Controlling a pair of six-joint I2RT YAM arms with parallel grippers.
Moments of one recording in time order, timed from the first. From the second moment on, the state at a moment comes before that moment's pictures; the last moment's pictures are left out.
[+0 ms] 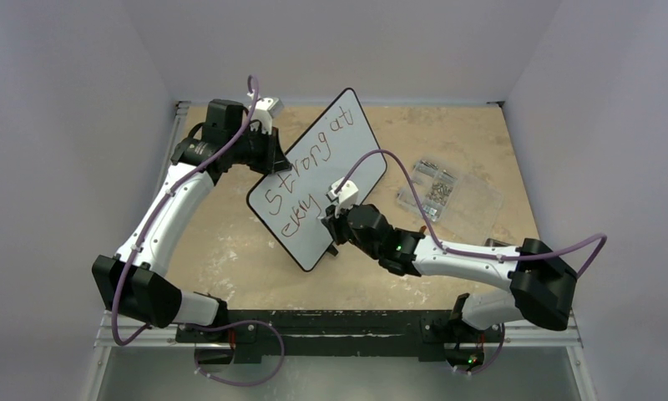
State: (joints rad) left arm -0.28 1.39 1.42 -0.74 0.45 -0.09; right arm 1.07 1.35 0.76 0.23 0.33 0.22
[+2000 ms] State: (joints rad) left arm -0.28 1.39 1.42 -0.74 0.45 -0.10; right arm 0.72 1.26 0.68 0.46 -0.22 0.20
